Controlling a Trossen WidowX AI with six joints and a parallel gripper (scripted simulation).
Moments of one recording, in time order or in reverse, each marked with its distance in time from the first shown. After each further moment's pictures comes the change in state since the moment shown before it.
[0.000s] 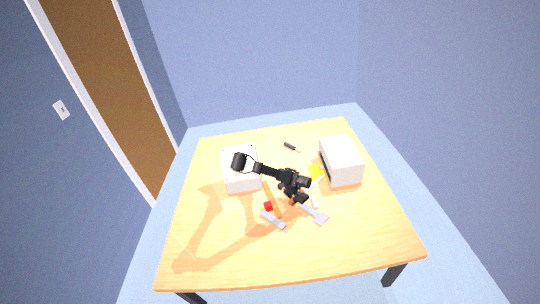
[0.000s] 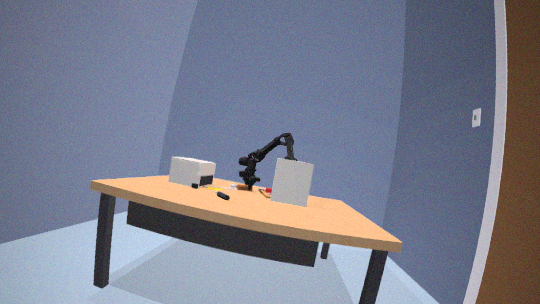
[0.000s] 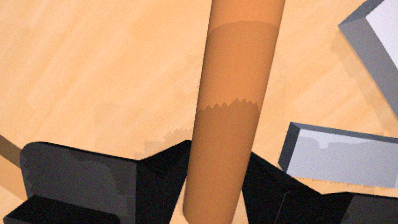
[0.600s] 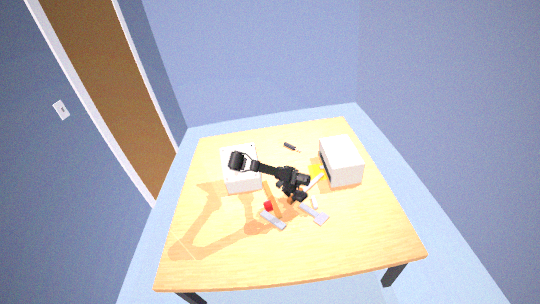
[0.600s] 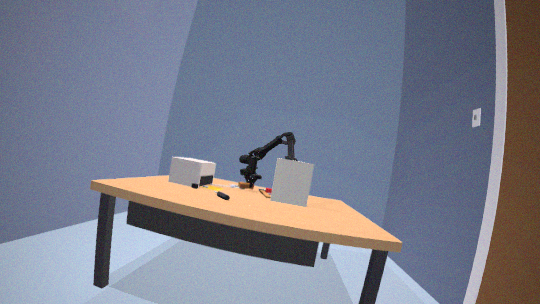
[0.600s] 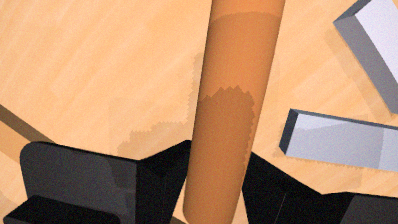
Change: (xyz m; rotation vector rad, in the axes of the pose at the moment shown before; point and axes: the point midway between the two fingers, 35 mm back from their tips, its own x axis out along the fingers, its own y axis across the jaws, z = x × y) arm -0.016 0.004 -0.005 -0.005 0.009 0.010
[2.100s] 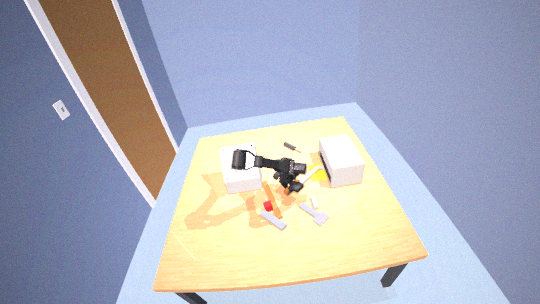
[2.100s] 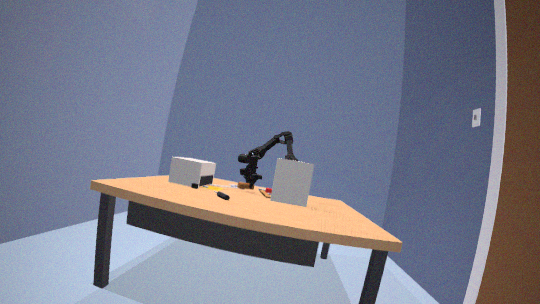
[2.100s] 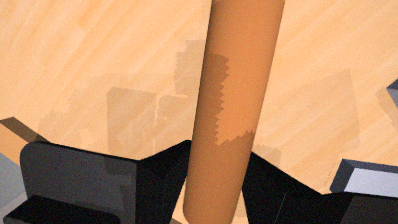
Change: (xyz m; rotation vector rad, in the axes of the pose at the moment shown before) arm -0.004 0.057 0.035 0.003 -0.003 0.003
